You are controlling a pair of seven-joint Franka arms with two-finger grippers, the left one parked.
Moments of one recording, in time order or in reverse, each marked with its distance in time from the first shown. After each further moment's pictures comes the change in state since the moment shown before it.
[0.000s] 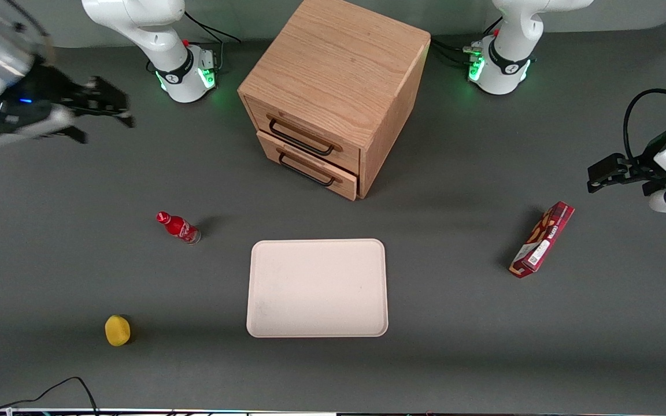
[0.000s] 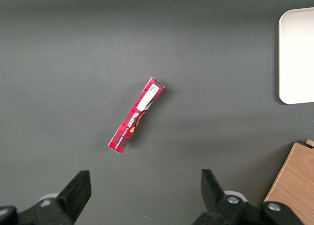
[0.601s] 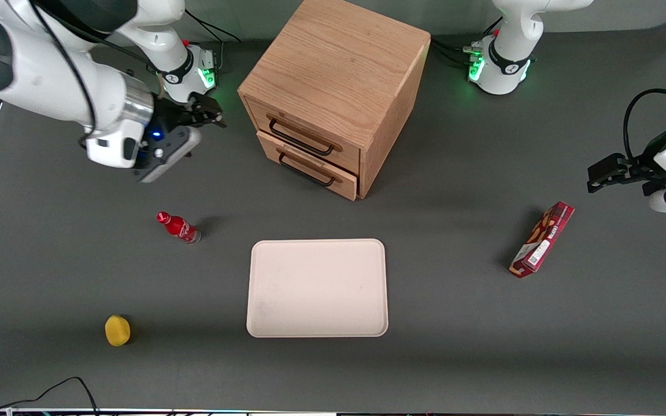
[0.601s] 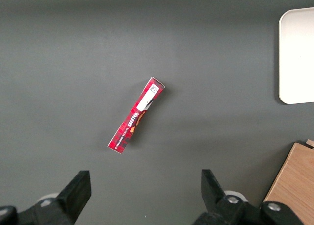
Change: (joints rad) arm 0.014 0.160 0.136 0.004 0.120 0.030 -0.139
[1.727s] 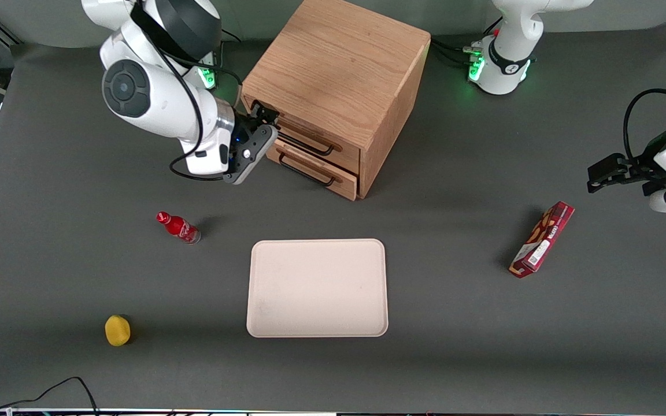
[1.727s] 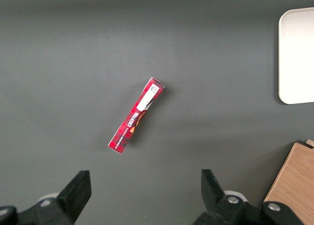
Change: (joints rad) arm 0.043 0.059 0.130 -0.150 -0.001 0.252 -0.098
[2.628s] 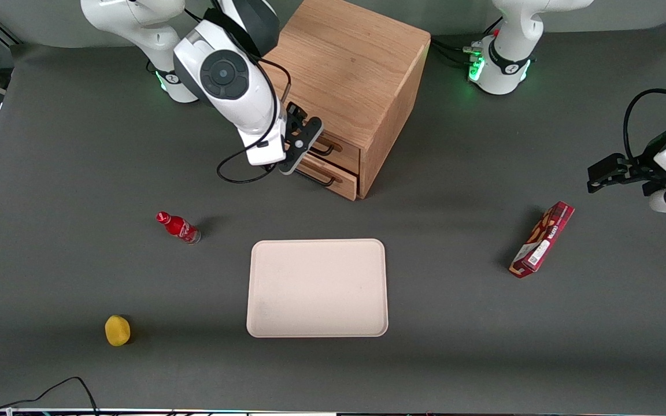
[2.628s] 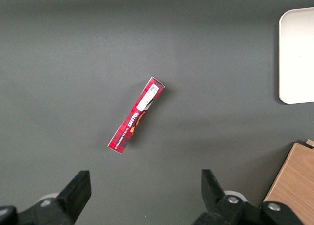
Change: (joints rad) arm 0.167 0.074 0.001 -0.020 -0.225 0.078 0.058
